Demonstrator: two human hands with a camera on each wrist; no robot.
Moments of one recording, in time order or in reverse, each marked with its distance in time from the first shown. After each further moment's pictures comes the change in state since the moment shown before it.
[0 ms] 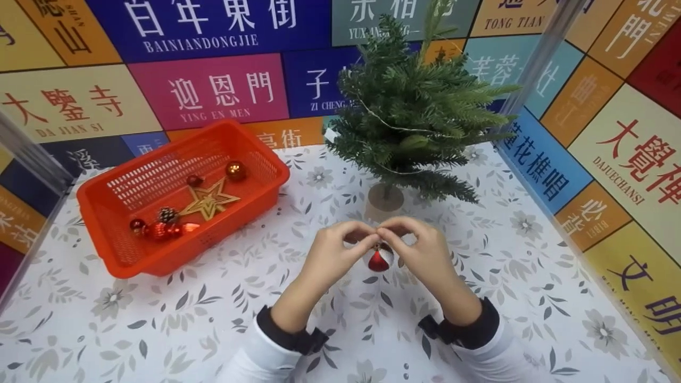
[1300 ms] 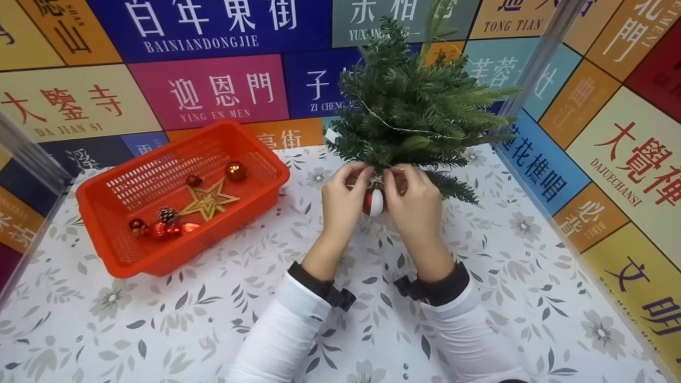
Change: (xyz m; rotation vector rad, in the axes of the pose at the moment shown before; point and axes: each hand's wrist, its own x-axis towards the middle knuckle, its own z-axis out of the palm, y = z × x) left_hand 0.079 0.002 0.016 -0.230 0.408 -0.144; right_hand 0.066 -0.005 0.019 -0.345 0.363 -0.015
